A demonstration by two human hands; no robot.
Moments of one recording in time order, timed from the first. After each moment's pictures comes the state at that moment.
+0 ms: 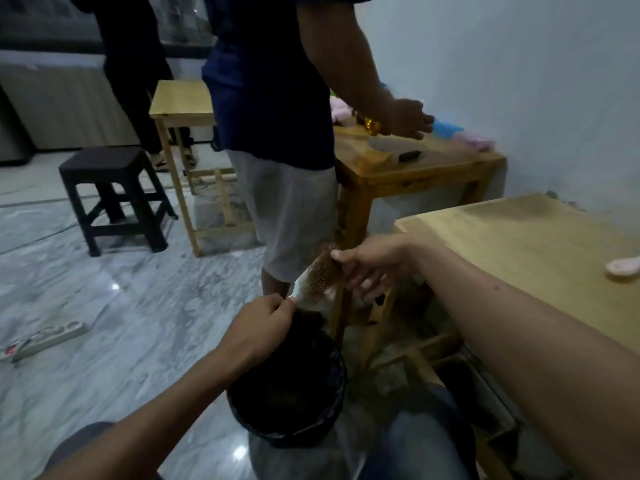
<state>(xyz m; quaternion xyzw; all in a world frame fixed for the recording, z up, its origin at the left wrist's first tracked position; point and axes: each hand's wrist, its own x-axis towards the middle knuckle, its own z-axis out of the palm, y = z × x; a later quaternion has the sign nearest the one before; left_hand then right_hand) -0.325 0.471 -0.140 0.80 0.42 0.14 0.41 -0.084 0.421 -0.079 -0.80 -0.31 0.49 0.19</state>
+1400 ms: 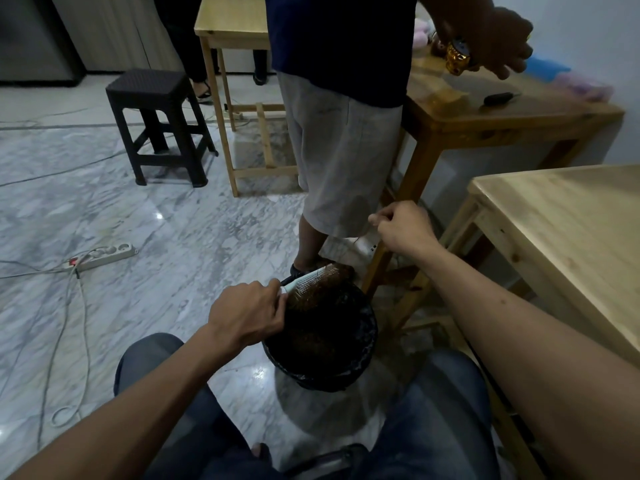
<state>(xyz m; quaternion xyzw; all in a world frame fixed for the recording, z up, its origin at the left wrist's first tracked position) -0.389 0.516 -0.241 0.92 0.39 0.05 -0.02 -0.122 0.465 -0.158 -0.87 -0.36 0.18 0.29</state>
